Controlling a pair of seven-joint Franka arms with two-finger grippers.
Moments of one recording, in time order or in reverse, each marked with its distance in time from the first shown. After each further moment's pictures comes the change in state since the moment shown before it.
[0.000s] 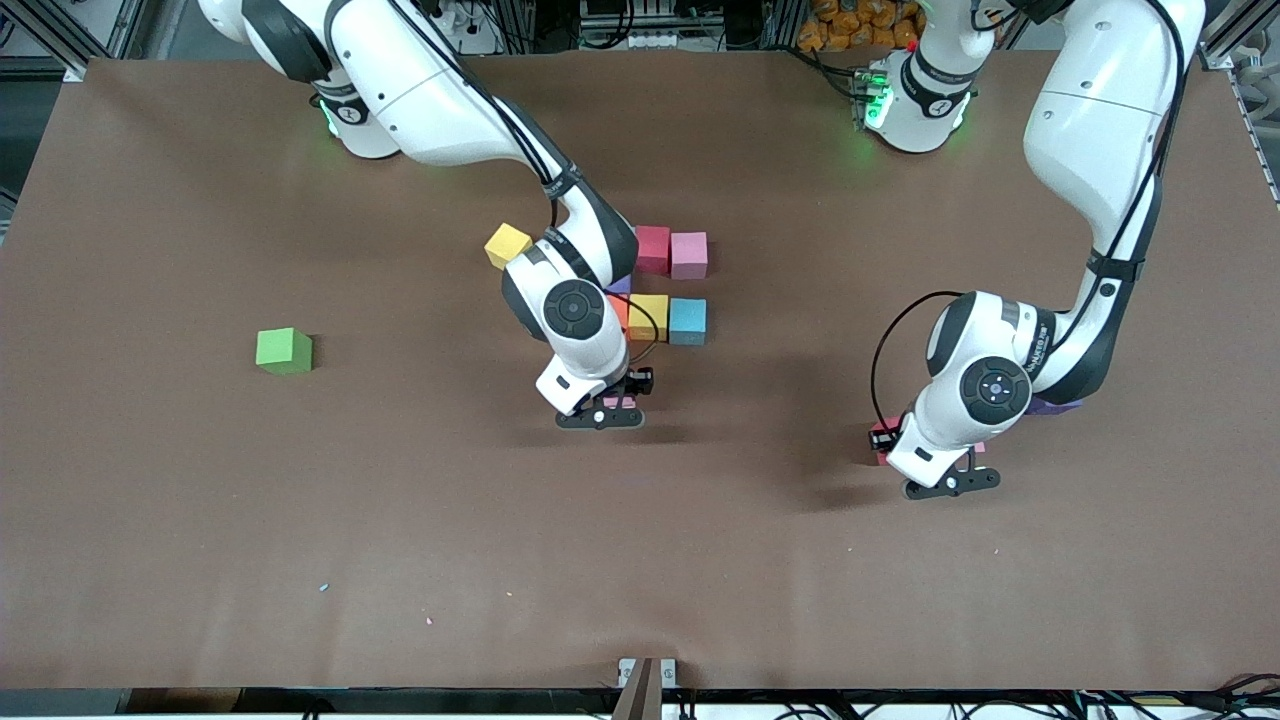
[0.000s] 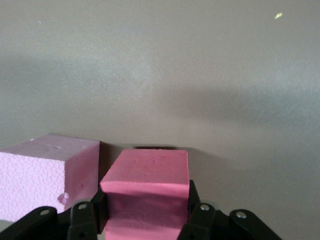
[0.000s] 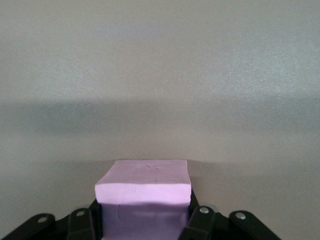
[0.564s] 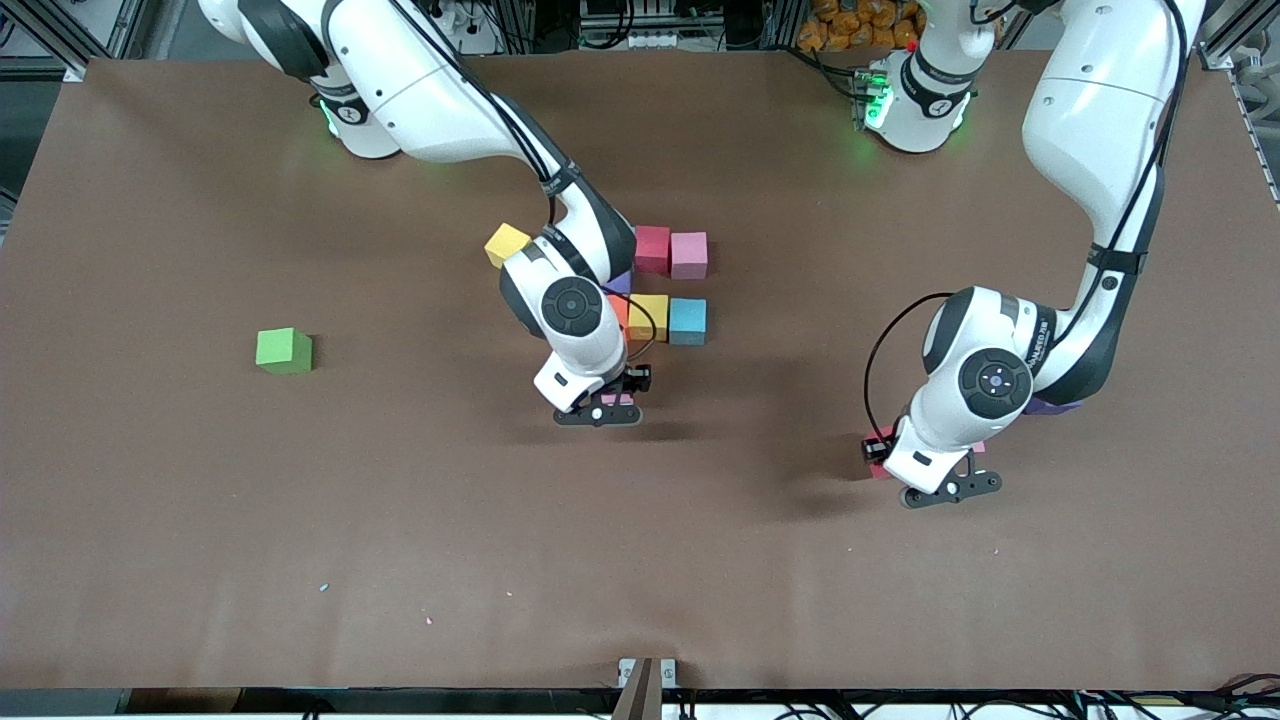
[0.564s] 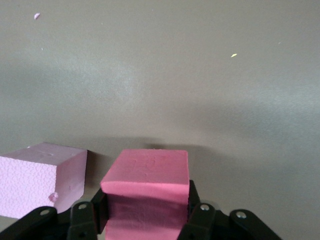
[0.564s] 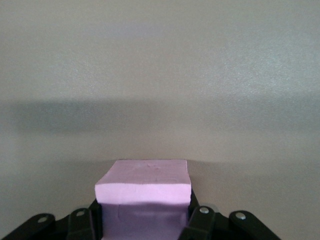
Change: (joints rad) left arm -0.010 -0.017 -0.022 0.042 0.000 -0.001 -0.039; right arm 0.000 -0.018 0.001 -0.030 -0.001 0.003 0.000
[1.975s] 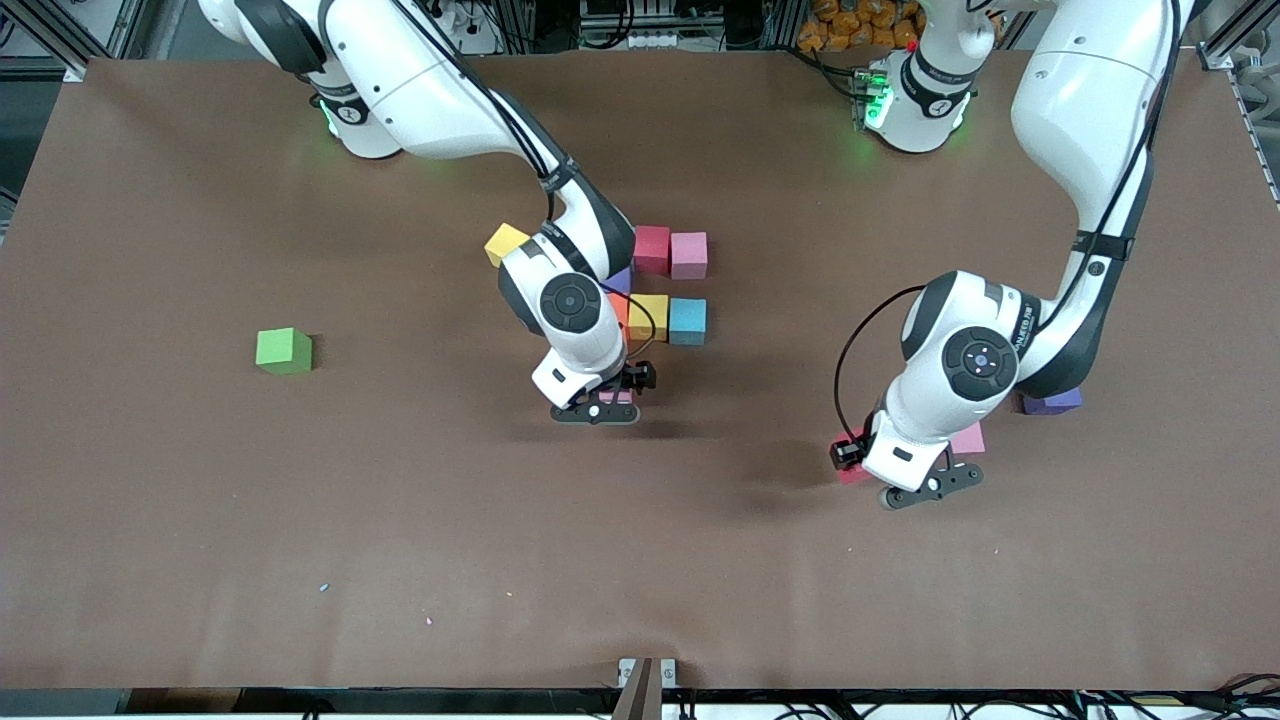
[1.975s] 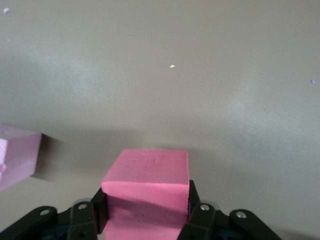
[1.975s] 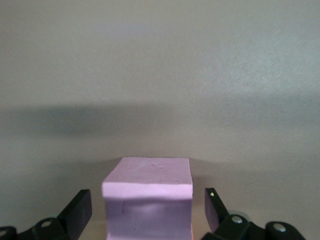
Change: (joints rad) left arm -0.029 -0.015 -0.063 0.051 -0.041 -0.003 -0.157; right arm -0.002 -0.036 0.000 -0.013 -0.002 -0.012 0.031
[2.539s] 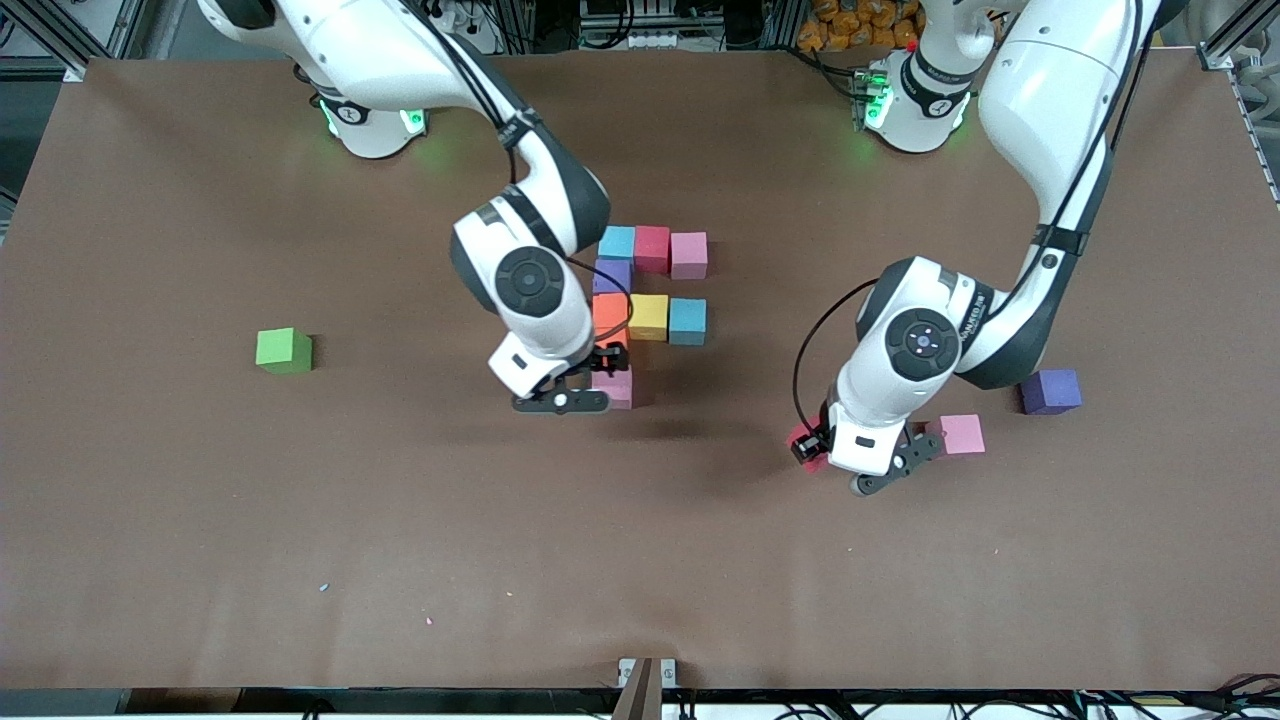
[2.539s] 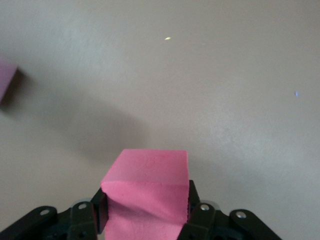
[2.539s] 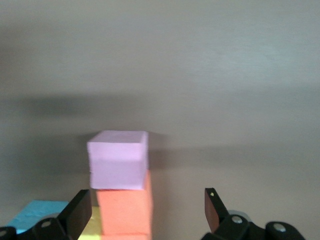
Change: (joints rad) left arm -0.079 0.000 -0.005 0.001 -0.003 -0.003 -0.421; right arm -0.066 -0.169 -0.011 -0.008 -0.002 -0.275 -0.066
